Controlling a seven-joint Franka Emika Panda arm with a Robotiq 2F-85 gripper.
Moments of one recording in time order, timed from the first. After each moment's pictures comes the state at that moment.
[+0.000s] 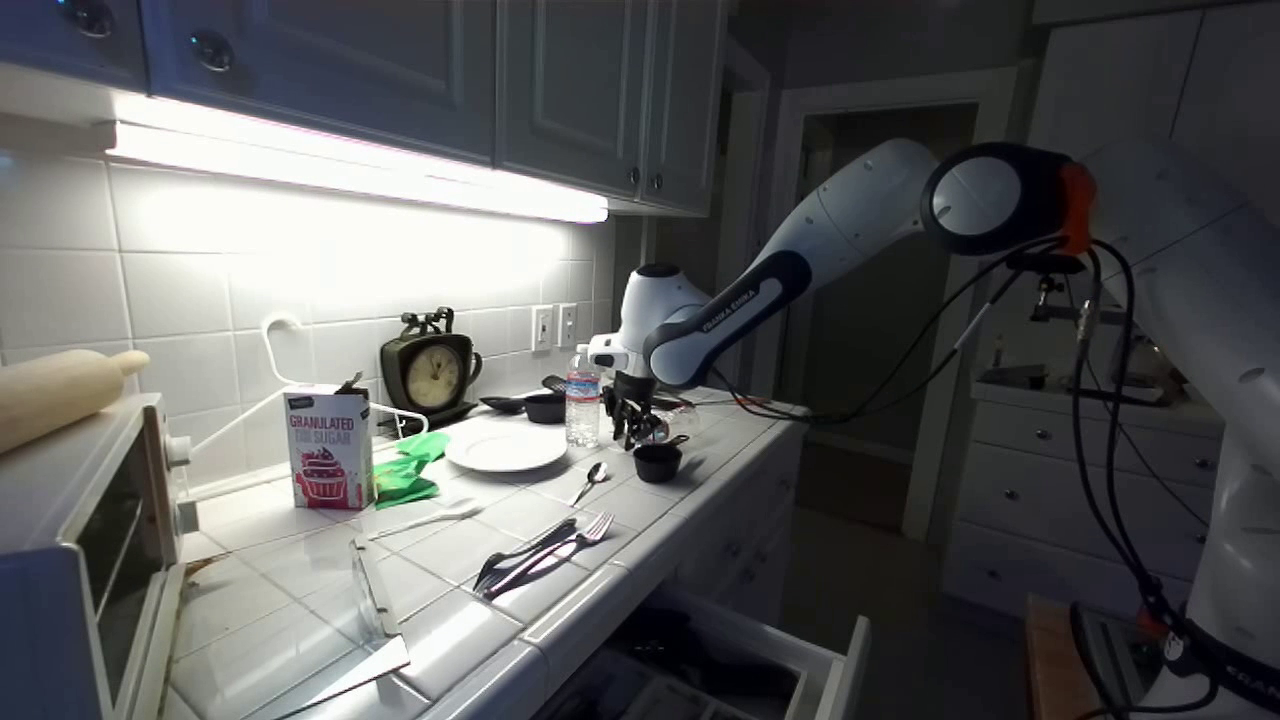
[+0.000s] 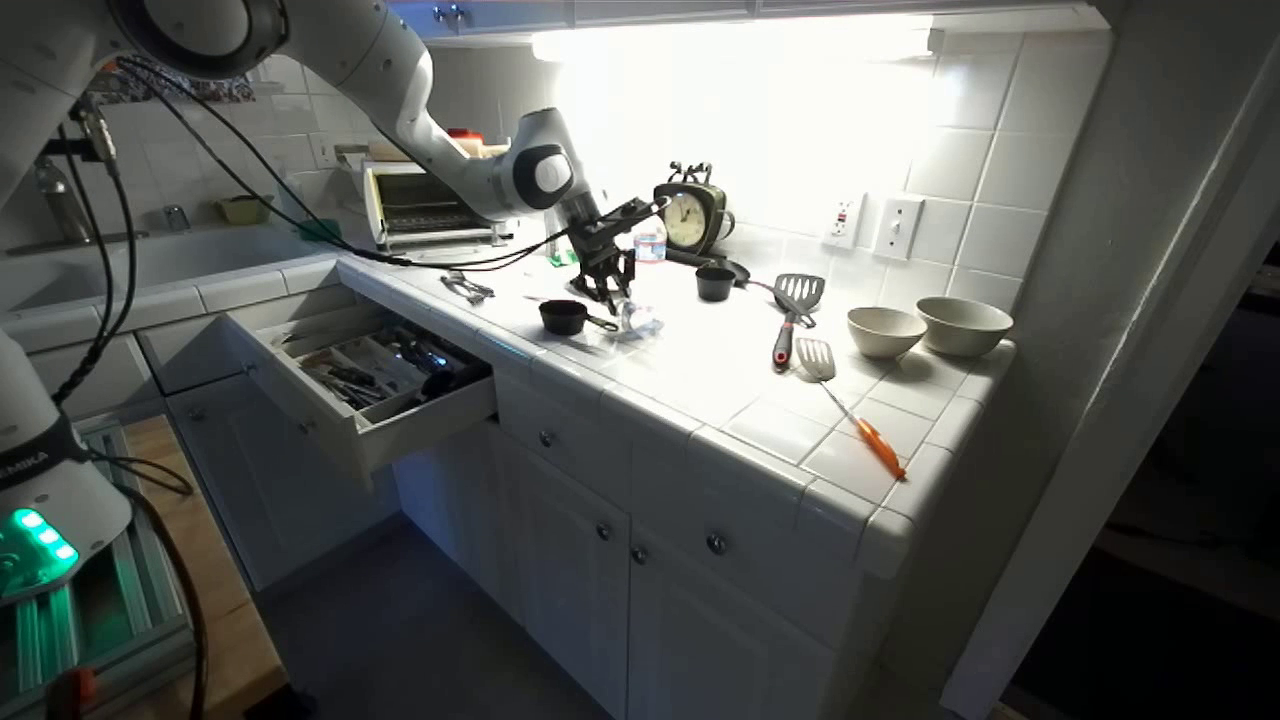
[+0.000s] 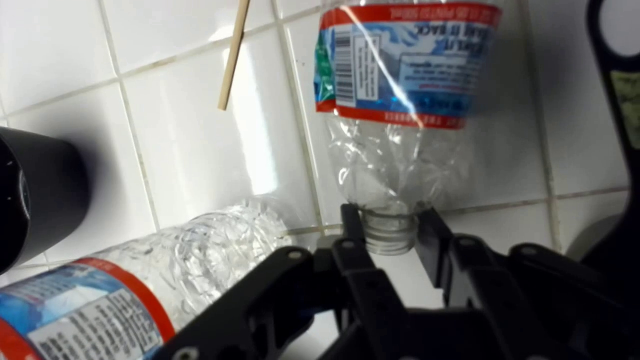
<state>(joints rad) -0.10 0.73 -0.01 -1.51 -0.39 2.55 -1.19</state>
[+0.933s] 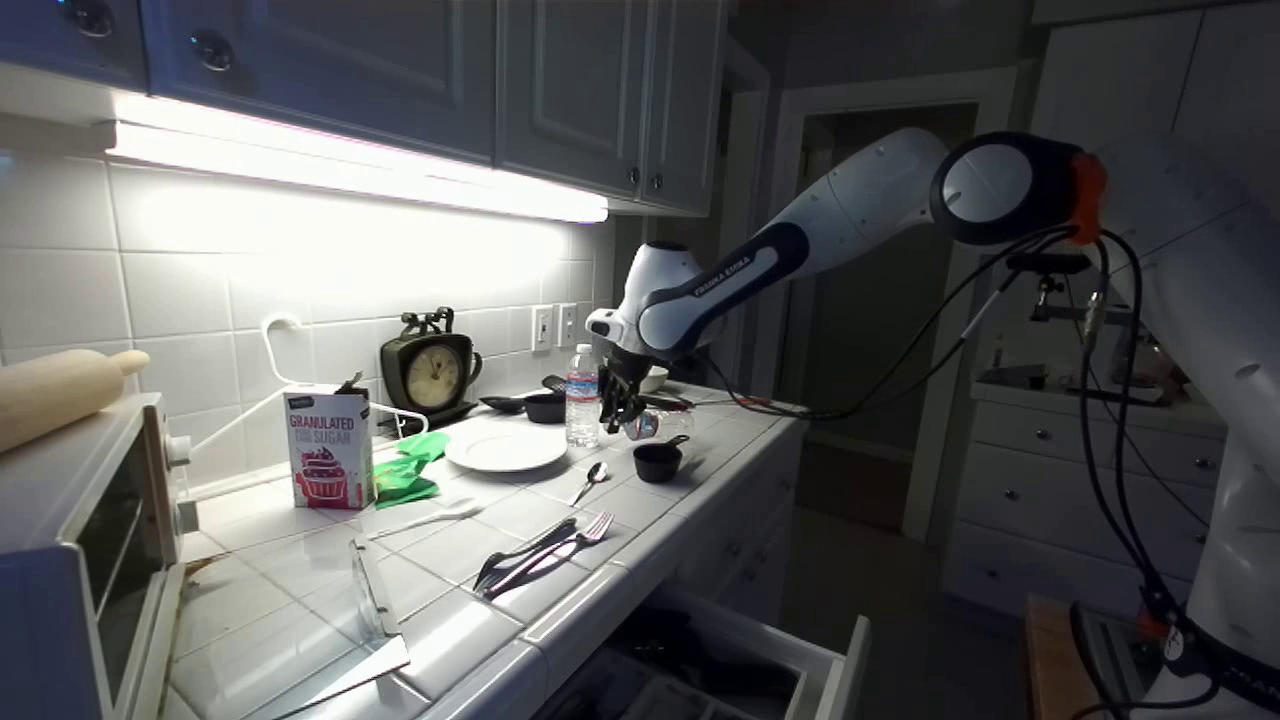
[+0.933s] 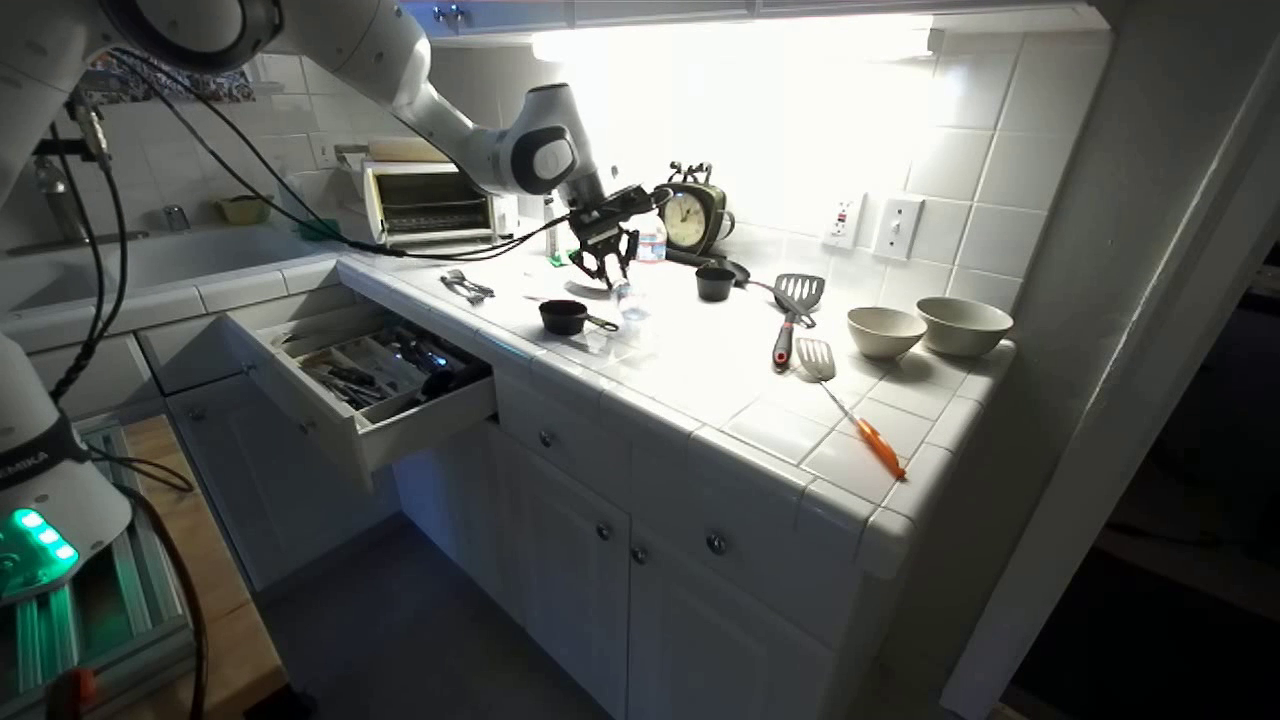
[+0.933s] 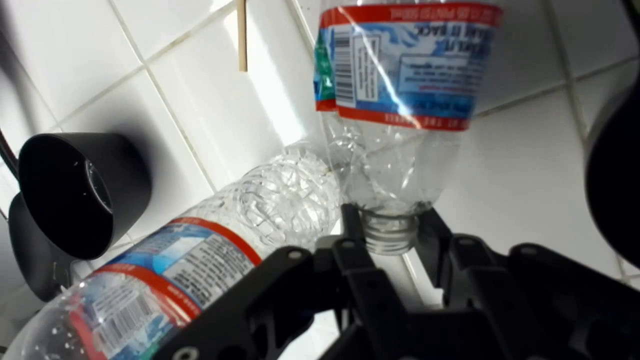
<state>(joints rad) -0.16 0.70 0.07 -1.49 -0.20 2.55 -1.13</state>
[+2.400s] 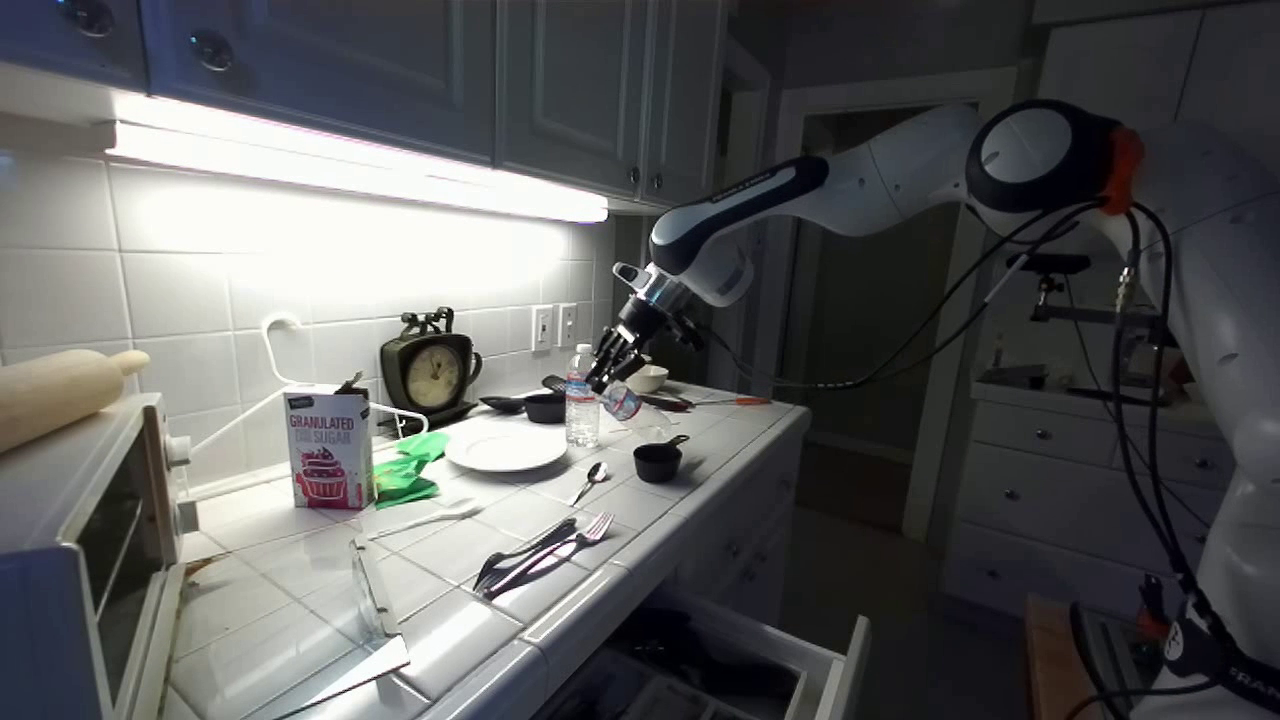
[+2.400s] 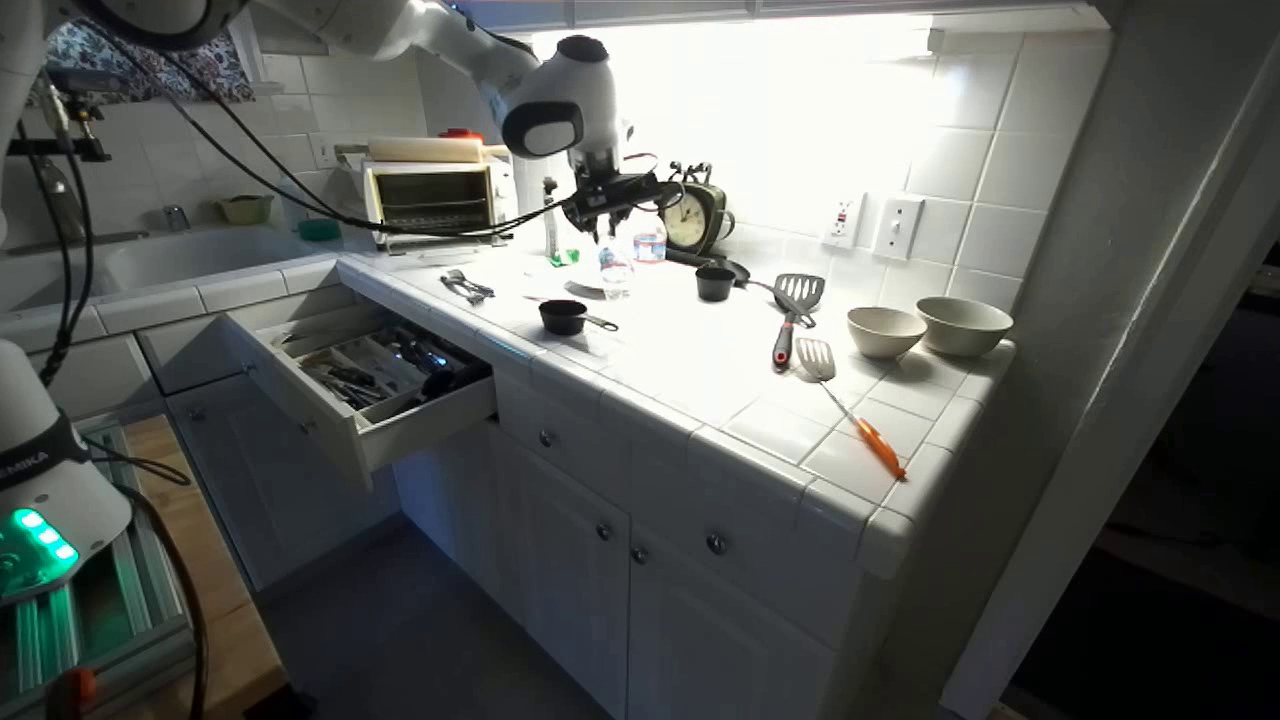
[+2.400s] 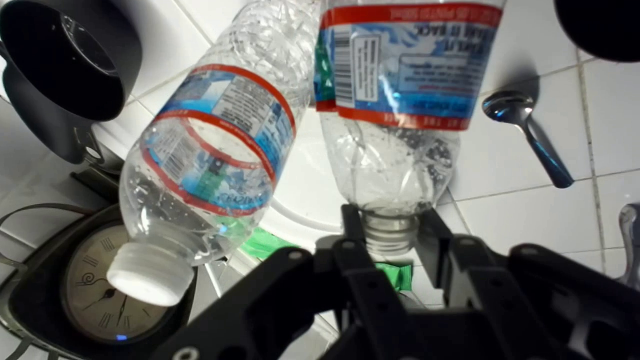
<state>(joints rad) -0.40 0.62 0.32 -1.49 0.36 2.45 -1.53</state>
